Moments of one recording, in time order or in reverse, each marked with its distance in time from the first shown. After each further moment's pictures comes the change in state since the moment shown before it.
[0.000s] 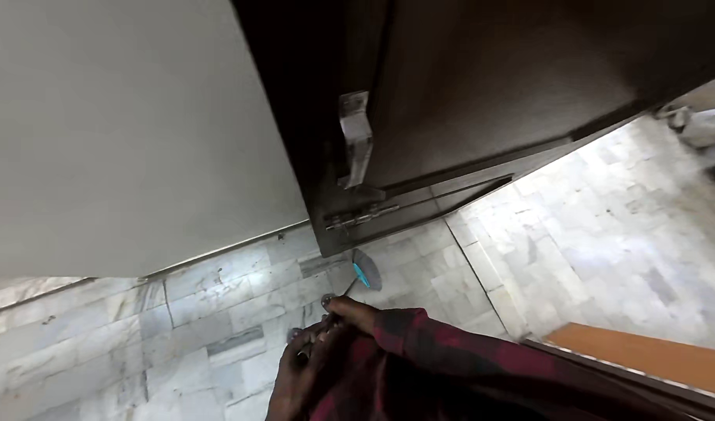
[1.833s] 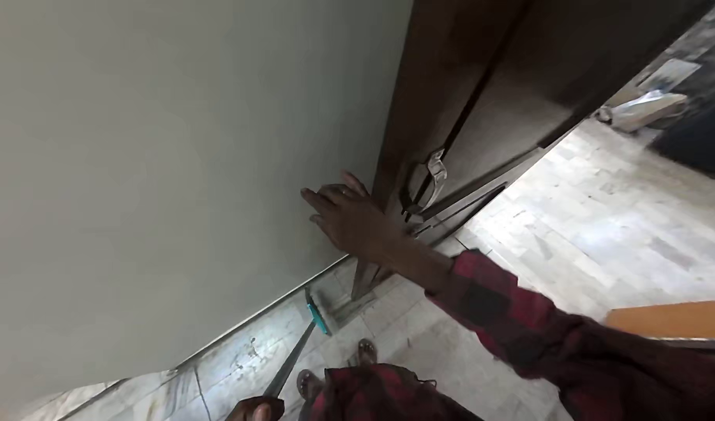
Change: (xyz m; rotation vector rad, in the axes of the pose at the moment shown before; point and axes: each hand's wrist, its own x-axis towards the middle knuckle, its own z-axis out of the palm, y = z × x) left_hand -0.031 0.084 -0.248 0.053 0.042 0.458; right_hand -0.259 -0.259 0.080 -1.188 1.174 -1.505
